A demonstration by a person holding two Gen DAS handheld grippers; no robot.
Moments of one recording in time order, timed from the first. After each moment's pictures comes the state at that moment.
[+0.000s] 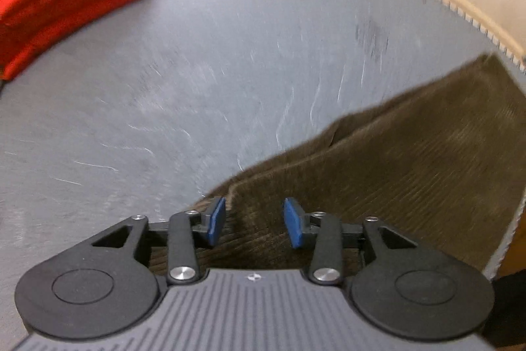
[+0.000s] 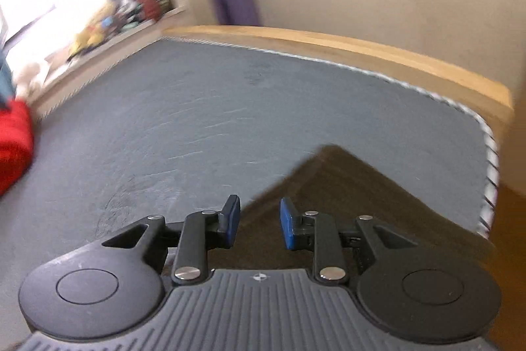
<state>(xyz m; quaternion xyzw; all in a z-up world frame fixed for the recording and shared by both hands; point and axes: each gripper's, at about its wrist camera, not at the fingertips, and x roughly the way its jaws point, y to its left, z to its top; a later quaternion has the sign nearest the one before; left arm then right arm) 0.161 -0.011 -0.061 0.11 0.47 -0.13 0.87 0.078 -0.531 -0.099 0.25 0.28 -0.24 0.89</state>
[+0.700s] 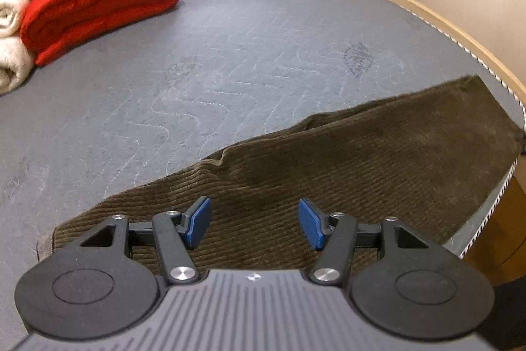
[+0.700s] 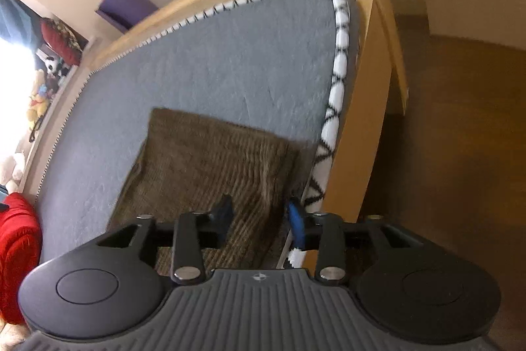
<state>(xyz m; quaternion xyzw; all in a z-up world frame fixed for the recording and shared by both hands) 0.074 -0.026 -0.032 0.08 0.44 -0.10 0.89 -0.032 -0.637 -0.210 0.45 0.31 -0.26 0.80</state>
